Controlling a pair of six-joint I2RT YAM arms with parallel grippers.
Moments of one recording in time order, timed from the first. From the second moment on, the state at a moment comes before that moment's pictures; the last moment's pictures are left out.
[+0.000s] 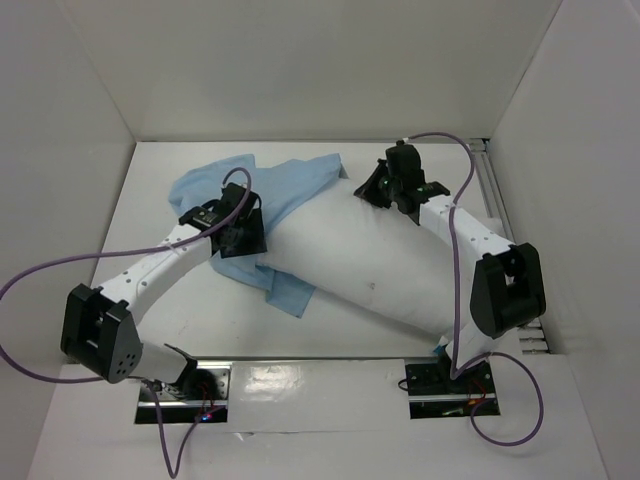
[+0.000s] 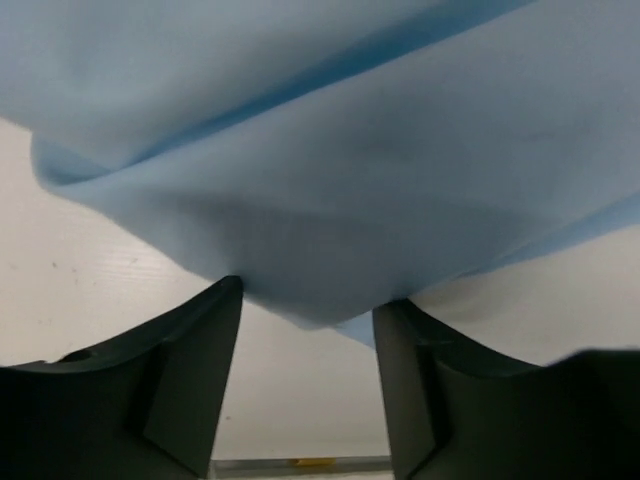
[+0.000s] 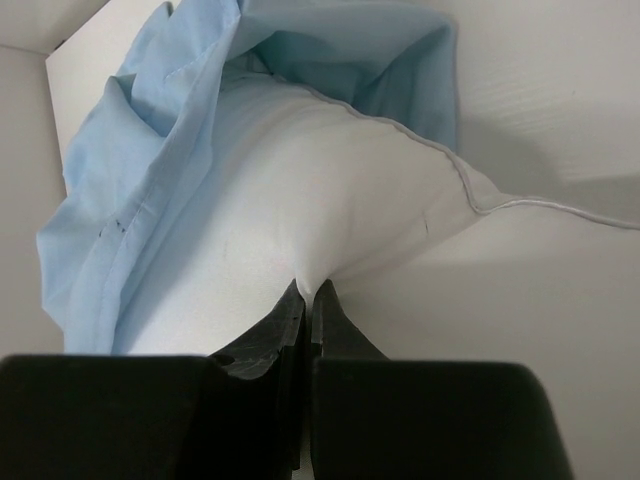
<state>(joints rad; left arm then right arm) -0.45 1.38 1.12 -0.77 -0.19 -0.59 0.34 1.61 1.24 -0.24 -0.07 0.80</state>
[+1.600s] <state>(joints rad) -0.51 1.48 1.33 -0.93 0.62 -0.30 0.27 1.61 1.16 -0.13 0.00 1.14</state>
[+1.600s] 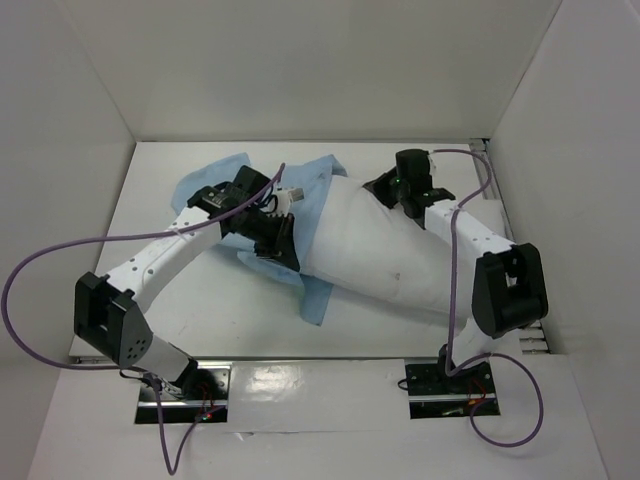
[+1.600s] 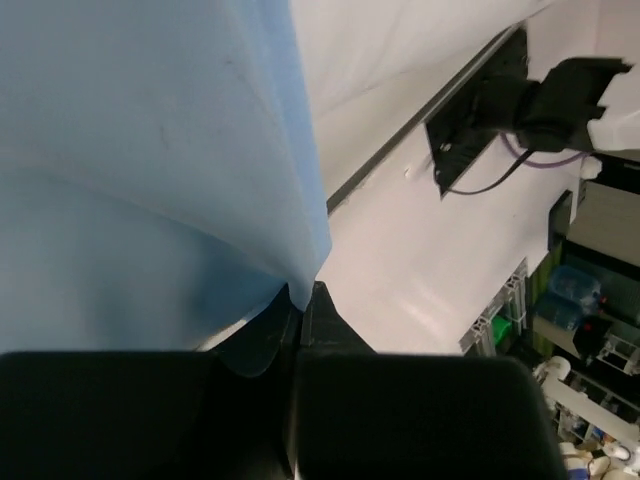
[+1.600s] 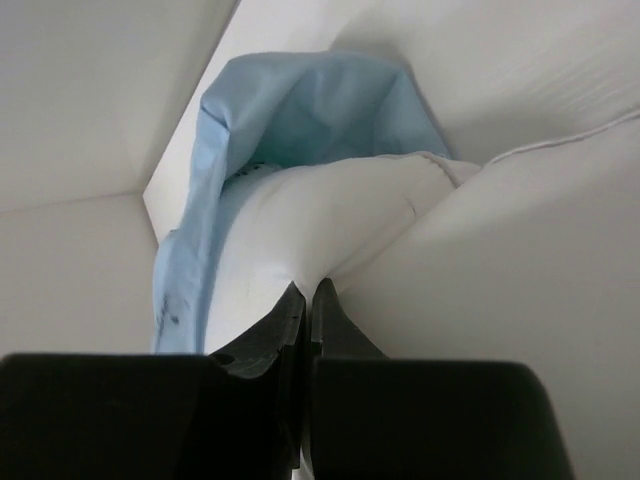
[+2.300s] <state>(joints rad) -0.48 1.88 2.06 -1.06 -0.03 -0.34 0.36 1.53 1.46 -0.55 0.28 0.70</state>
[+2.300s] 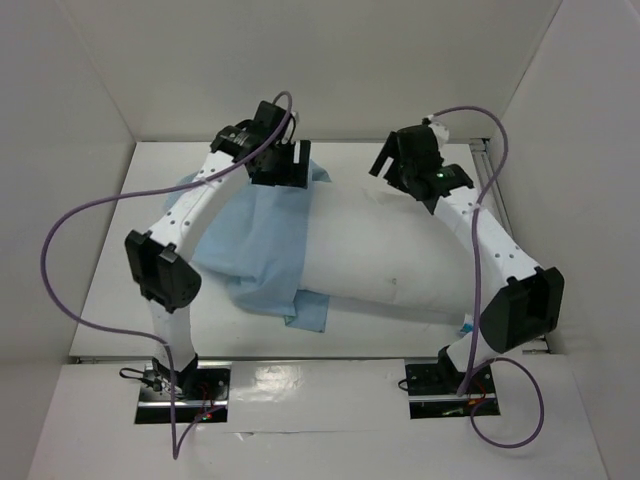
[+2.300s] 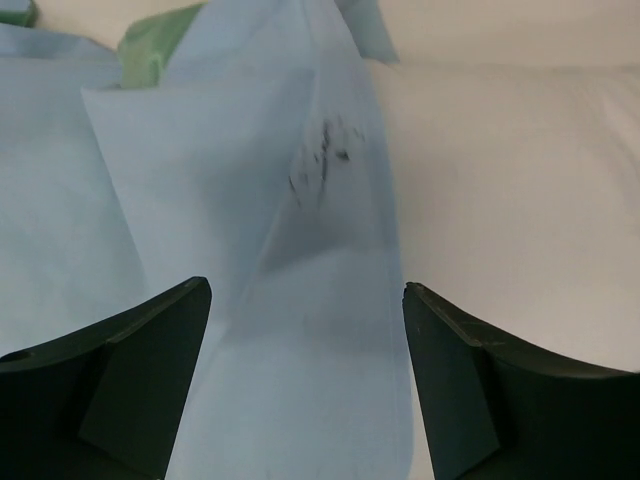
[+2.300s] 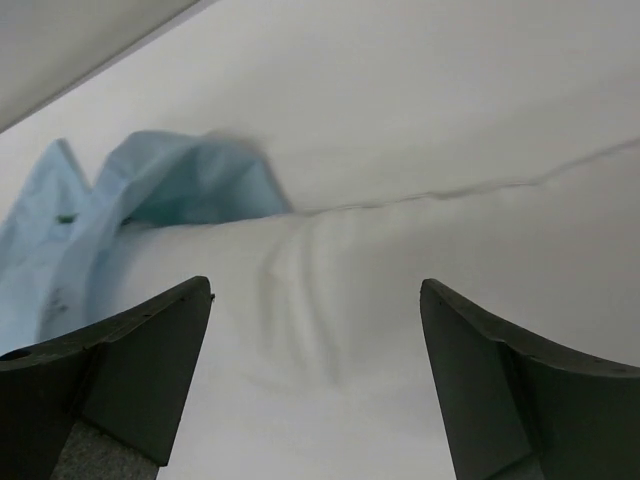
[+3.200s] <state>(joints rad) -0.60 2.16 2.35 -0.95 0.33 -0.34 0.28 1.26 1.11 -0.53 0.10 0.75</state>
